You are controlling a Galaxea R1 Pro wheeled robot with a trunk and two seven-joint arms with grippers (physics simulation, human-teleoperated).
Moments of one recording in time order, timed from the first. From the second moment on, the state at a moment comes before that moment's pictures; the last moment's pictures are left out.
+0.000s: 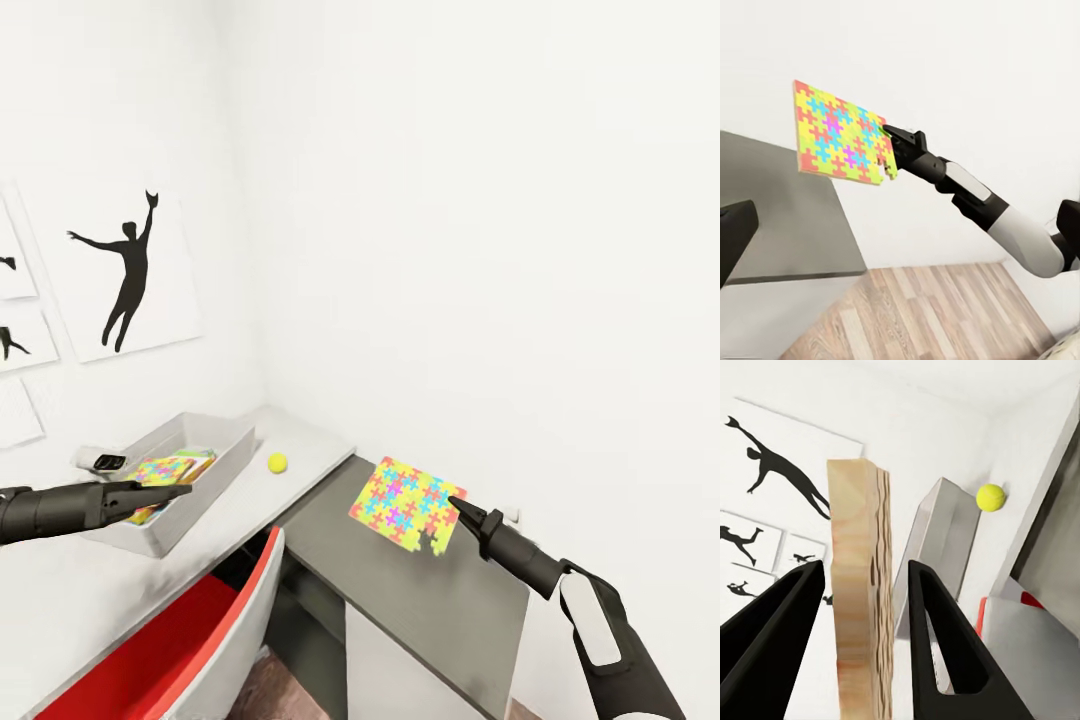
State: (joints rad) left arm -0.47 0.53 0.19 -1.37 0.32 1.03 -1.57; right arm -0.41 -0.03 -0.32 -1.04 -0.76 0.84 0.71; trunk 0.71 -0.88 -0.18
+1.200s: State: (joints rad) left arm -0.47 0.53 0.19 -1.37 0.32 1.03 -1.57; right arm -0.41 -0.03 -0.26 -1.11 -0.76 0.83 0.71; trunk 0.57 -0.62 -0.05
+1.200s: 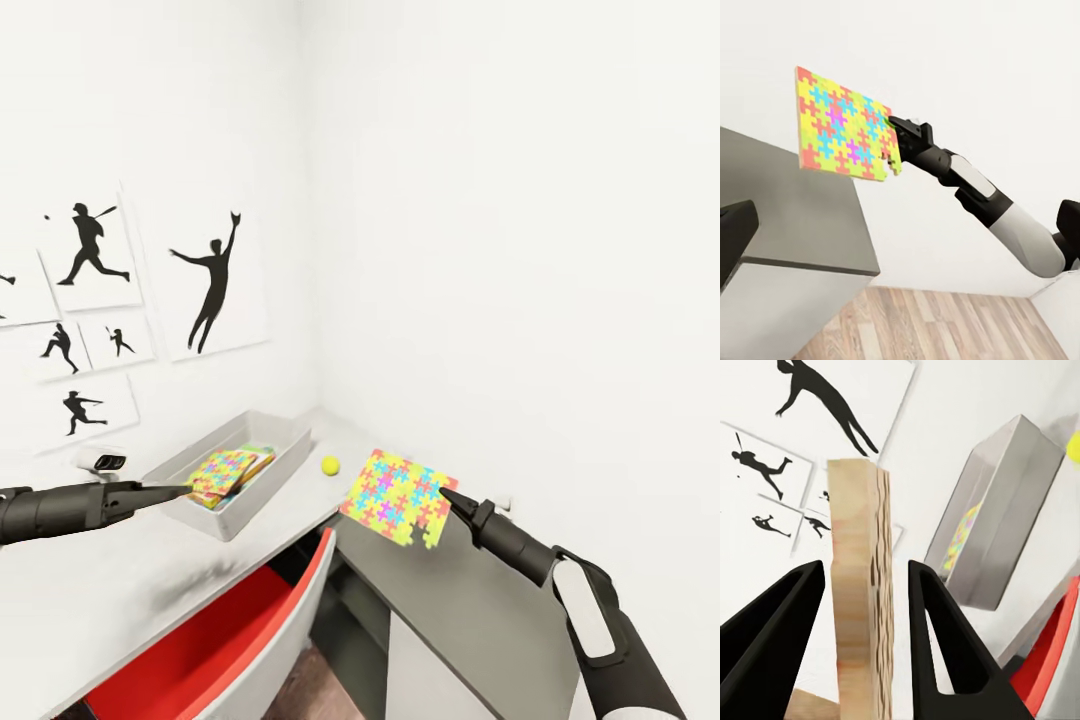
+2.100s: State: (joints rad) left arm -0.47 0.53 0.19 -1.36 0.32 1.03 -1.57; right arm -0.41 -0.03 -0.25 -1.11 -0.76 0.83 0.70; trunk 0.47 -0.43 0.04
